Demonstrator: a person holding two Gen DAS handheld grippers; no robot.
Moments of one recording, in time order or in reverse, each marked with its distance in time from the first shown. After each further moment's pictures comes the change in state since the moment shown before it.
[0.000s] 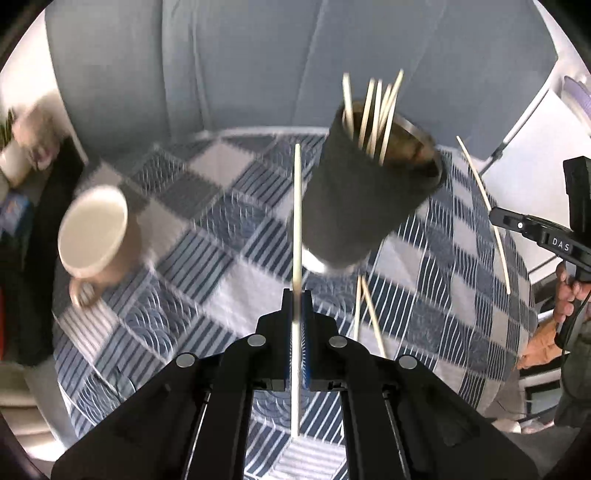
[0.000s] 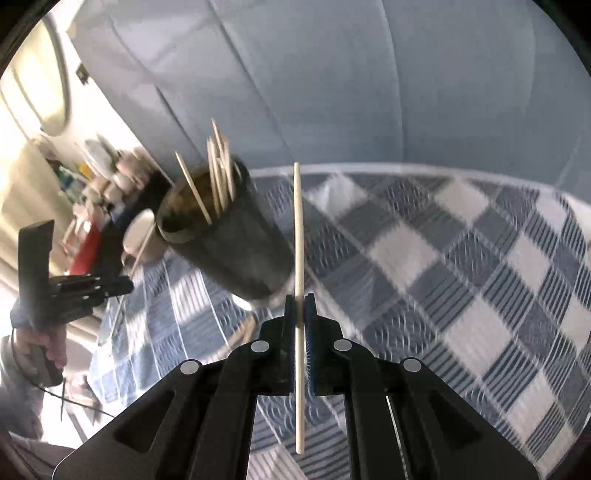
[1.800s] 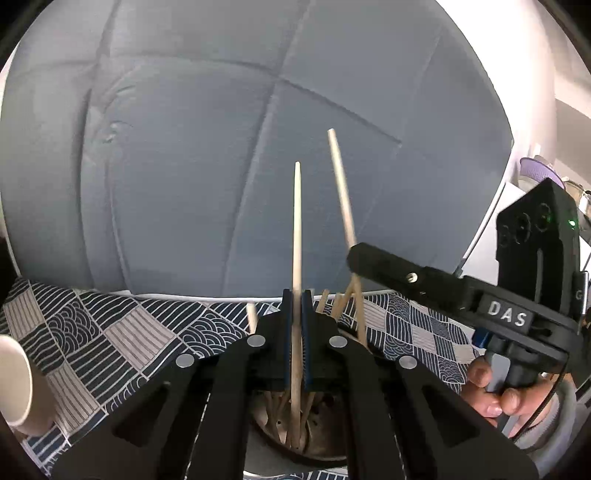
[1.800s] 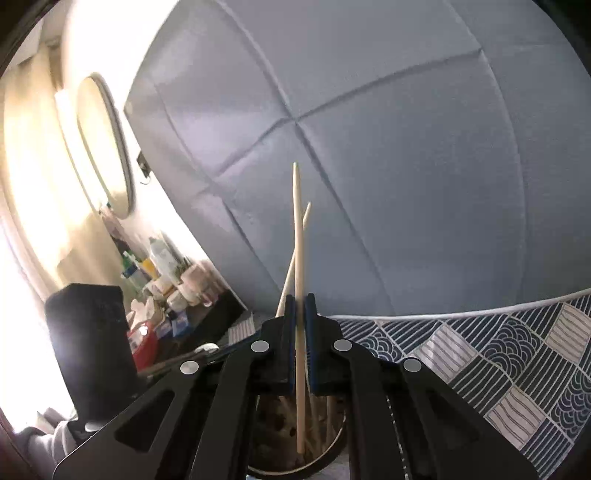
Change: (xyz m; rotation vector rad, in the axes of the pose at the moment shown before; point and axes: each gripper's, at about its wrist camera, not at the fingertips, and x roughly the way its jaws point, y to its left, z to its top) left arm 0.034 -0.041 0.085 -0.025 -0.538 -0.198; right arm 0.052 0.039 0.085 -0.016 -0.435 0.317
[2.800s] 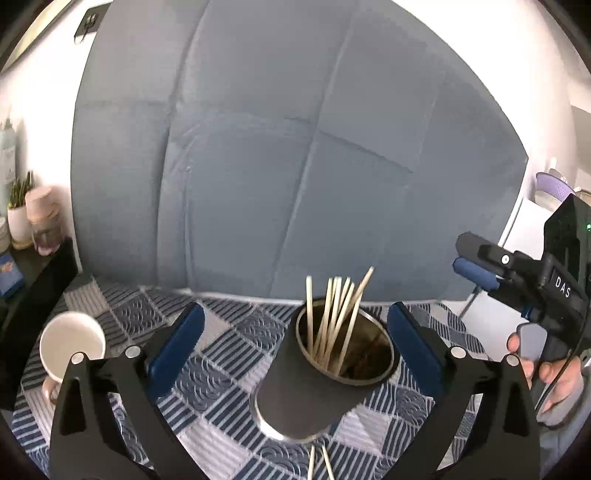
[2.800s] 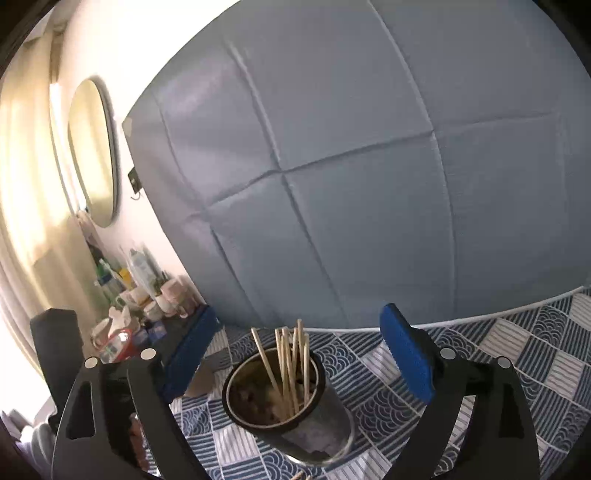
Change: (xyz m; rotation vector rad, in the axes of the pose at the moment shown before) left arm -0.081 0.009 -0.007 -0.029 -0.058 0.147; right arm -0.078 0.027 0.006 -0.055 -0.073 -0.185
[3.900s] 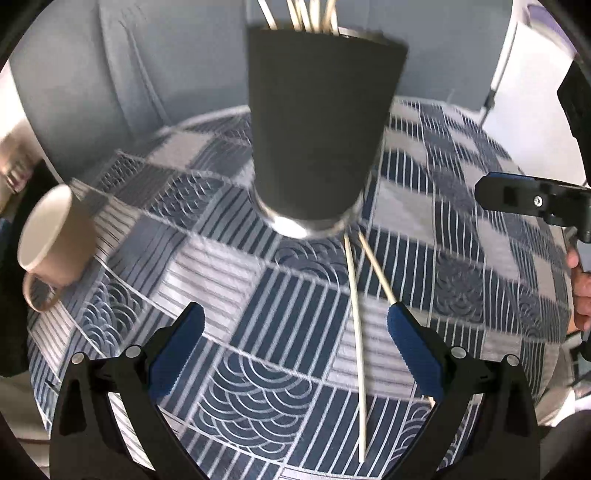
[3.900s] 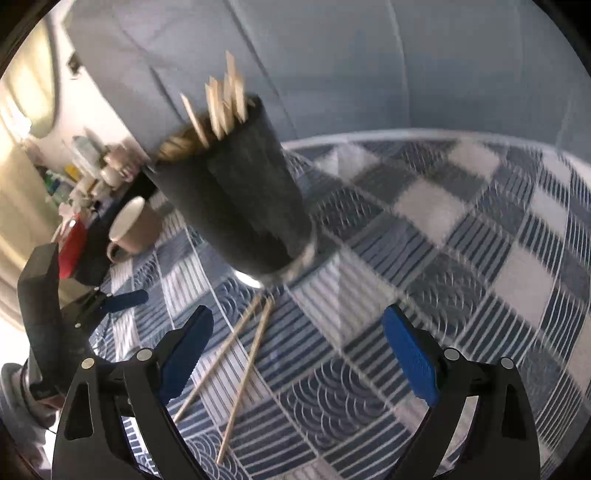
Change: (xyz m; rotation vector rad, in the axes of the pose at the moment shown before) left arm 0.028 -0.006 -0.146 0.301 0.578 0.064; right arm 0.003 -0.019 -0.157 0.105 0.510 -0.196
